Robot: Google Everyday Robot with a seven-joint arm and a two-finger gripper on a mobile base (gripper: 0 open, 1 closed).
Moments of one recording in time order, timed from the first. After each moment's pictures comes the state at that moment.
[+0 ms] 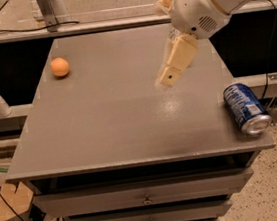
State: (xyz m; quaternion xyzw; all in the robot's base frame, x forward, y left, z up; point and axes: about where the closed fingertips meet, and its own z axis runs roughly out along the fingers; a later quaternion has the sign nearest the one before) arm 0.526 -0.061 0.989 -0.65 0.66 0.11 0.36
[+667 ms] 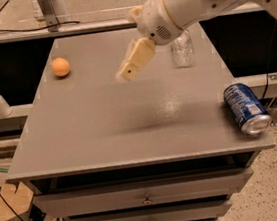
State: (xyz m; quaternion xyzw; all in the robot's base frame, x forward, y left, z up) arm 0.594 0.008 0.962 -0.61 0.65 0.19 0.41
